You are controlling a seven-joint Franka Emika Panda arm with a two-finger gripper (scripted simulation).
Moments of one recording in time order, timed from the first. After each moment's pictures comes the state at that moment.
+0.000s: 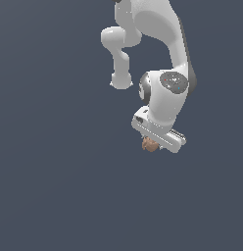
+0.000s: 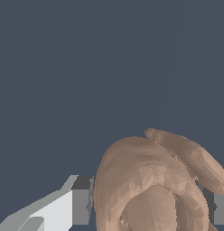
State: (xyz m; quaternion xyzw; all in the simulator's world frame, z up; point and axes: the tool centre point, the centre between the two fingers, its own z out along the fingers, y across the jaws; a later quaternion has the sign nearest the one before) arm 0.024 0.128 0.146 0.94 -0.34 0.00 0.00
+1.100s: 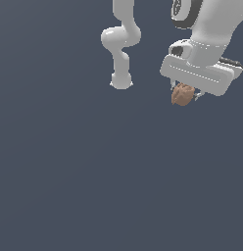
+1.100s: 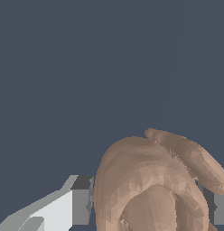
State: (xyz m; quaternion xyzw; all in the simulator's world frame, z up) arm -0.063 0.219 0.330 0.94 -0.34 0.00 0.00
